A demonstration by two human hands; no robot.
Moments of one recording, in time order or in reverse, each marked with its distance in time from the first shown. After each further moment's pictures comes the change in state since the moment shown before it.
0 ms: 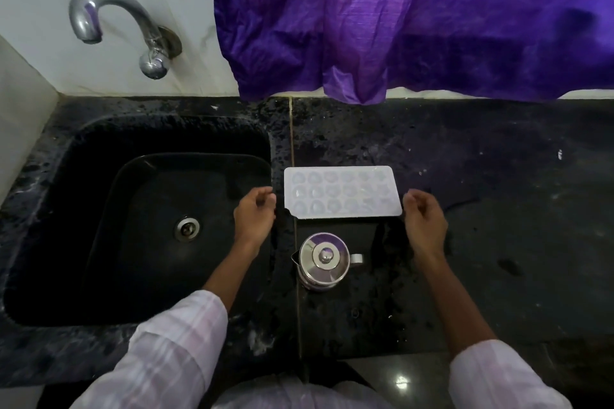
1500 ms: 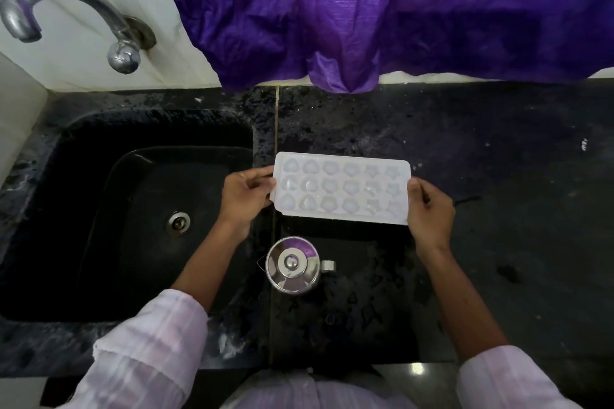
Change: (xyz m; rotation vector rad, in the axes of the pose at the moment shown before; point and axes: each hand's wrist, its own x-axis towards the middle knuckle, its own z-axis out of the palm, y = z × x) left_hand -0.009 0.066 0.029 -0.133 -0.090 -0.101; right_hand 0.042 0.002 -0.024 -0.014 -0.069 -0.067
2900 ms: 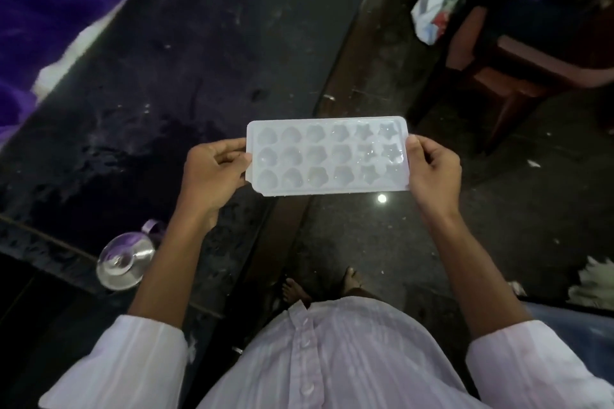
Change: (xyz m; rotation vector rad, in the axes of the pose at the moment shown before) left_hand -0.215 -0.004 0.136 0.594 -0.999 0.325; right_hand -0.346 0.079 -0.198 0.193 0.952 0.419
